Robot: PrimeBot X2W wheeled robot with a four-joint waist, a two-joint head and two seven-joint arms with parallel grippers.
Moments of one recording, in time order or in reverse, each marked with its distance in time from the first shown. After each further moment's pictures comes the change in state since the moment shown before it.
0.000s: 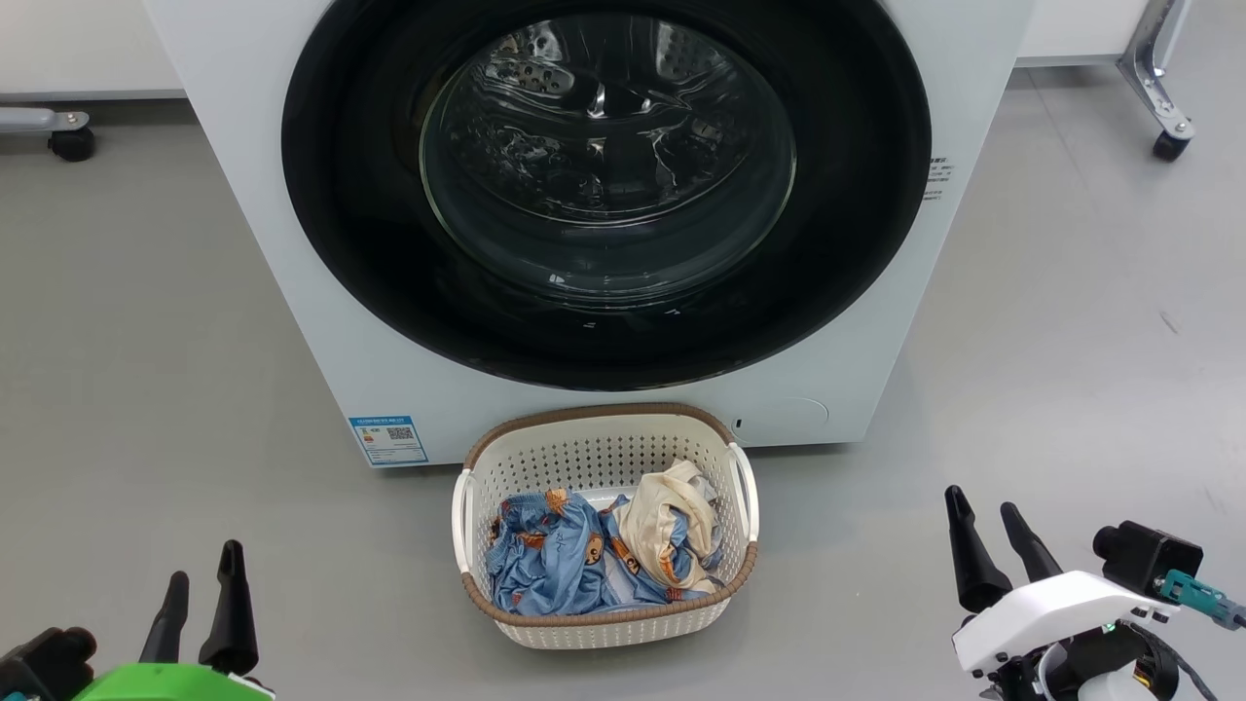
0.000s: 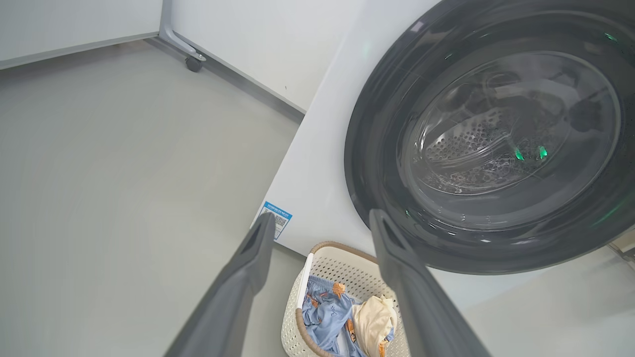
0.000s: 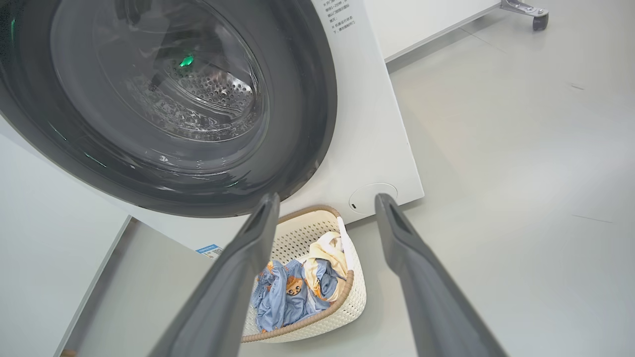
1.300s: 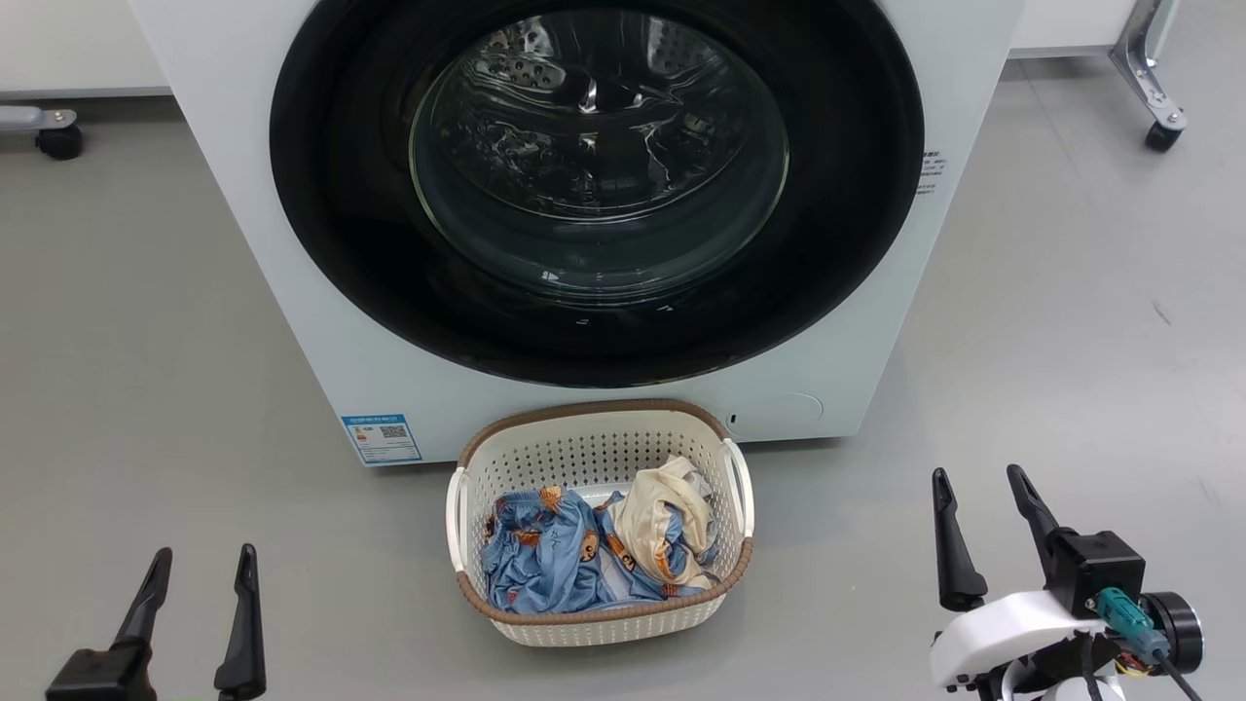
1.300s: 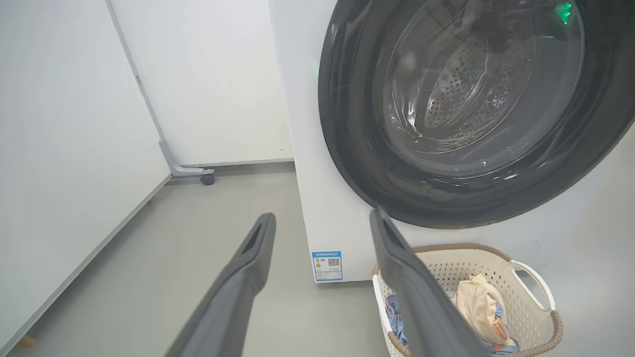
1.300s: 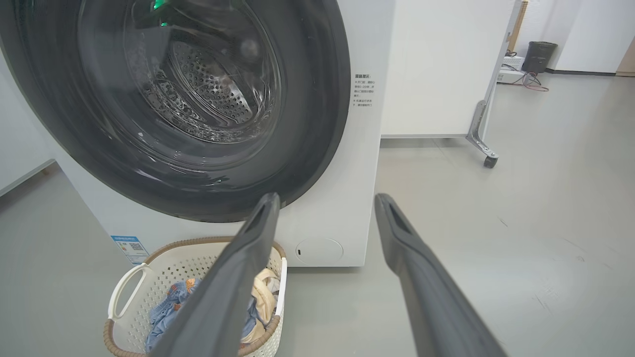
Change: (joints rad) left arm 0.075 0.009 0.033 -0.117 0.597 -0.001 -0.106; right arm 0.018 0.023 0.008 -0.061 -0.496 -0.093 -0.113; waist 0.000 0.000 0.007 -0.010
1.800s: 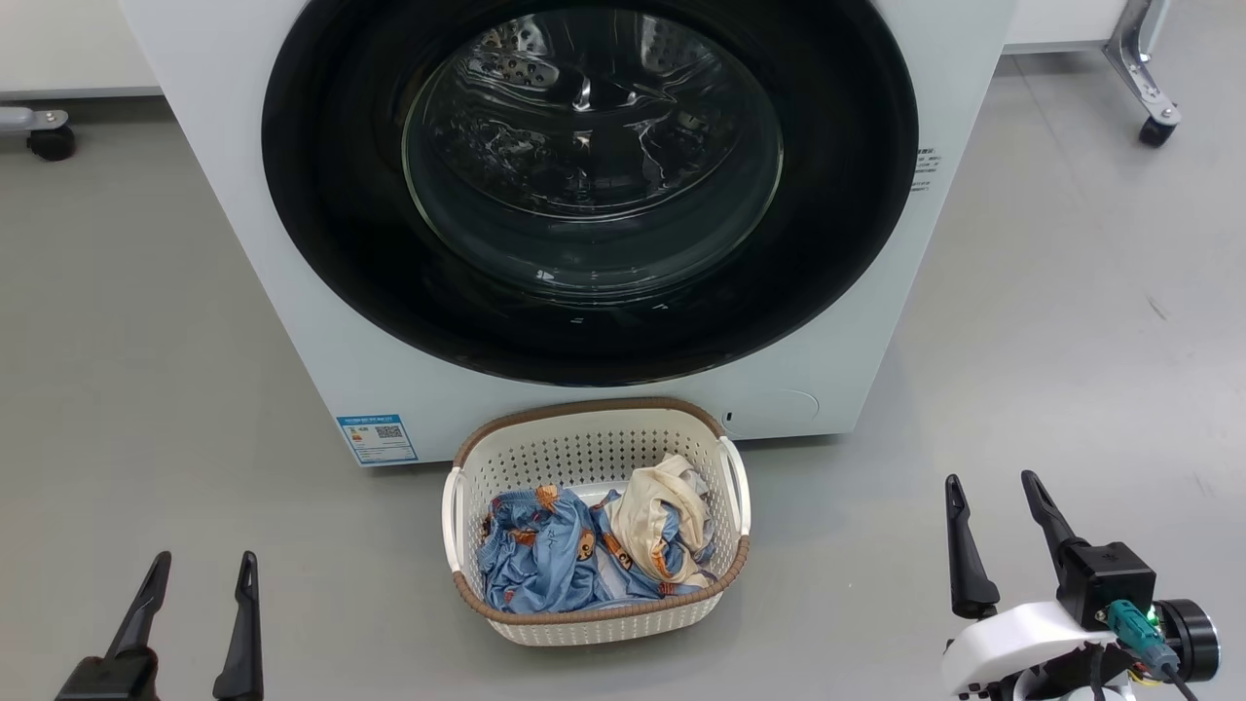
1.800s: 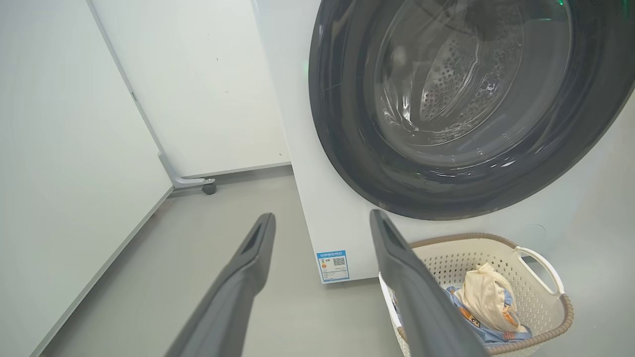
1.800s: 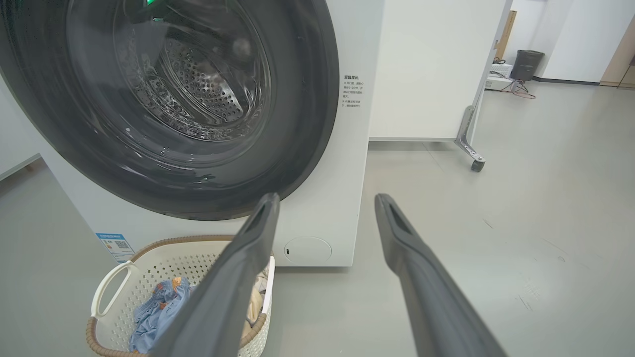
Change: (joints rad) left arm 0.024 0.013 0.003 -0.018 0.073 0.000 -0.017; right arm 0.031 0.023 -0.052 -0.012 -0.066 0.012 -0.016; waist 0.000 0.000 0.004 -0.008
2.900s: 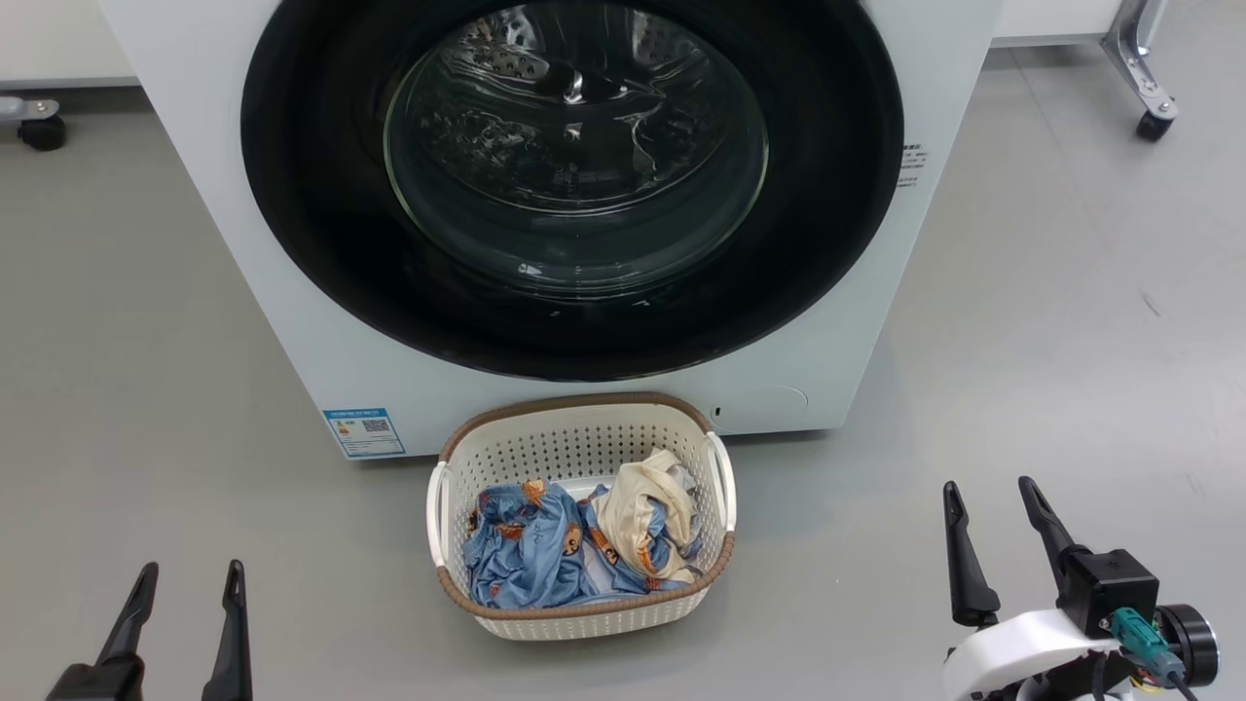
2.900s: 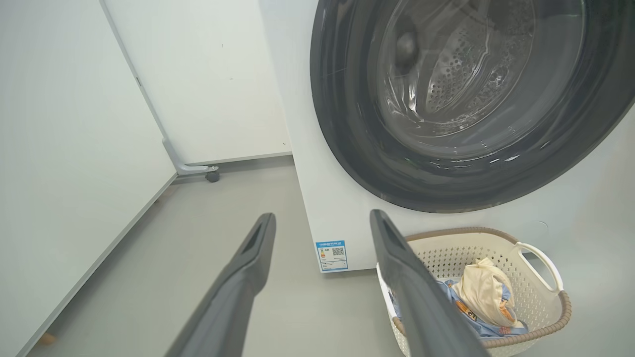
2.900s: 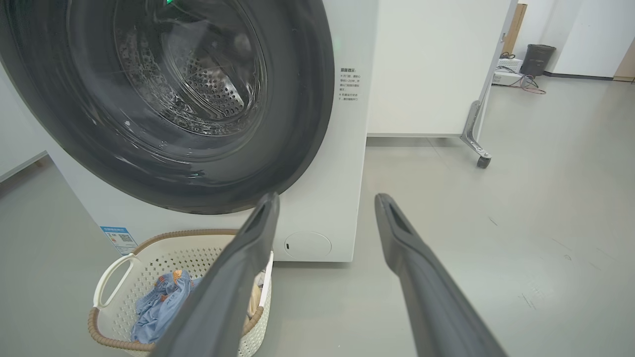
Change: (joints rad) left arm 0.004 -0.004 0.022 0.023 -0.012 0.000 0.000; right arm 0.017 0.039 -0.067 -0.002 -0.052 0.070 0.000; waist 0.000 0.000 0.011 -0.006
